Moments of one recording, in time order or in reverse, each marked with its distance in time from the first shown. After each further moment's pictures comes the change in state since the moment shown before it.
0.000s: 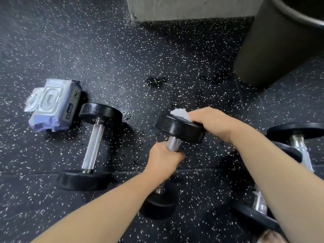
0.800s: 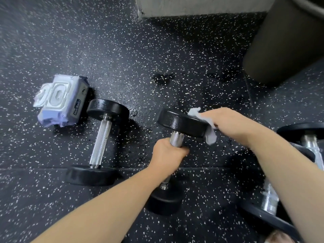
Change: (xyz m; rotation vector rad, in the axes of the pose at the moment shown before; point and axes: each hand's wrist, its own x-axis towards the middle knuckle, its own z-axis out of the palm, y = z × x) left_hand 0.002 0.000 -0.008 -0.042 0.012 -0.034; right_hand -0.009 0.010 -0.003 -0.042 0.012 0.020
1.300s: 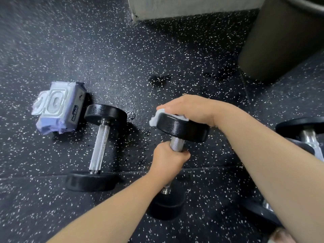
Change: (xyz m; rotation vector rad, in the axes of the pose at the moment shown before) left_hand -0.007 0.001 0.000 0.031 -0.040 0.064; right_hand 0.024 -0.058 0.017 -0.111 -0.201 -0.166
